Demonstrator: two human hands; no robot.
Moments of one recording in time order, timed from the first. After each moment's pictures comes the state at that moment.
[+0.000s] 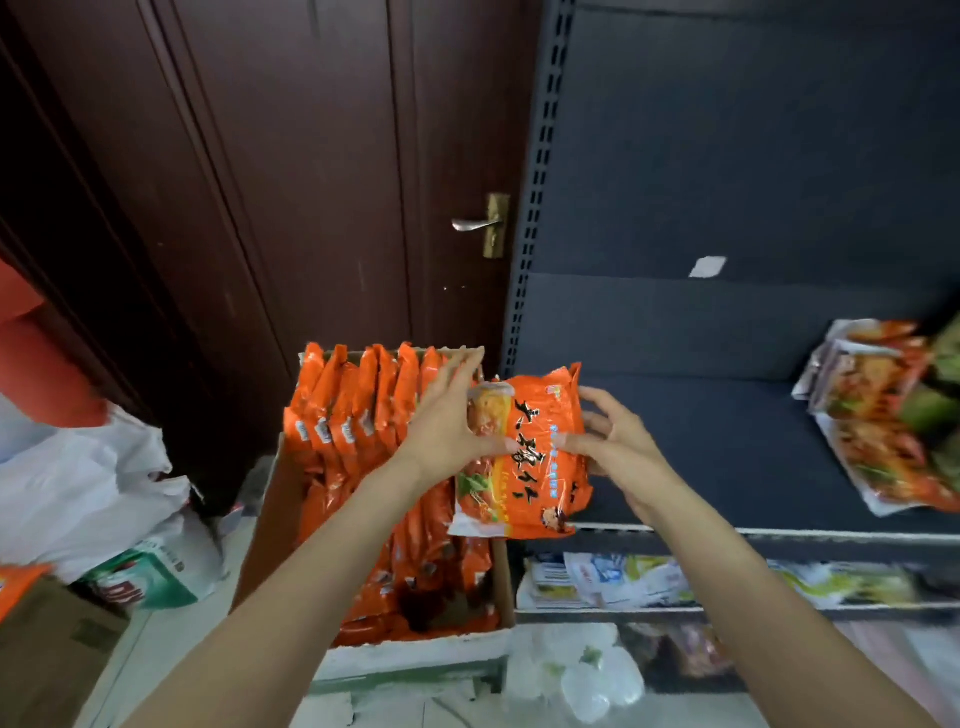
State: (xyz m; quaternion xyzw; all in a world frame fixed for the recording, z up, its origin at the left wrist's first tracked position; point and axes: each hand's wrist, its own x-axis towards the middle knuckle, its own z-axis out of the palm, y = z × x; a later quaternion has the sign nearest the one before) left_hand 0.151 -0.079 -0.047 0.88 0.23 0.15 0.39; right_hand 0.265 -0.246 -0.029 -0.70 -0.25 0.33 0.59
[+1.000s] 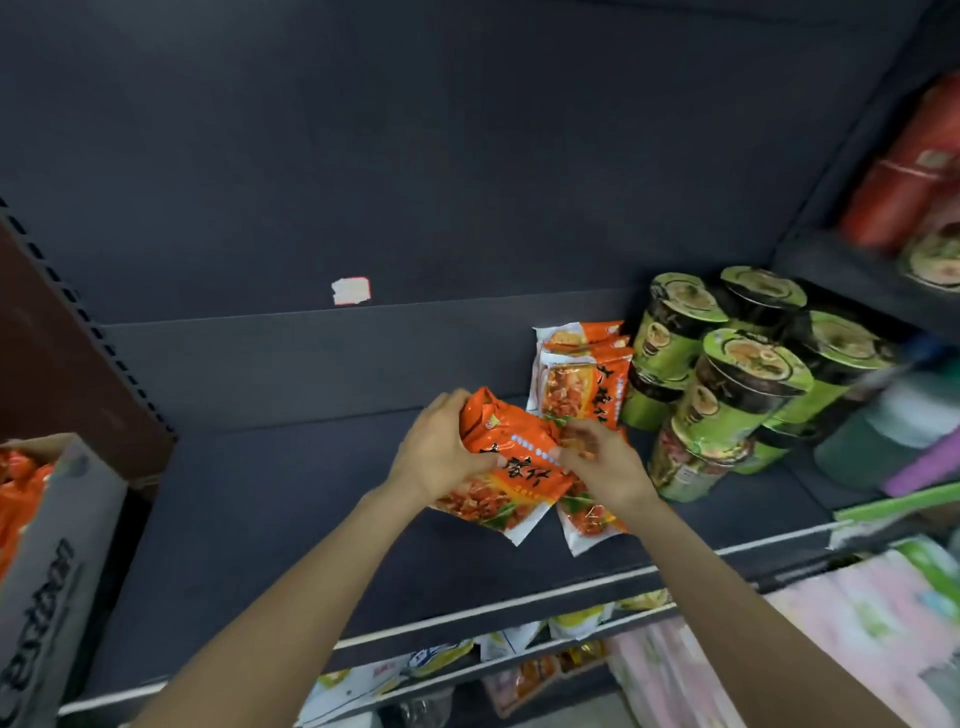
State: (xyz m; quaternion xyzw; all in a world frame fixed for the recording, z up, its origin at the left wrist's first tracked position) left_hand 0.531 -0.330 -0.076 0.90 0.16 0.11 0.39; right_hand 0.626 -0.515 -0.080 -0.87 -0.20 0.15 0.42
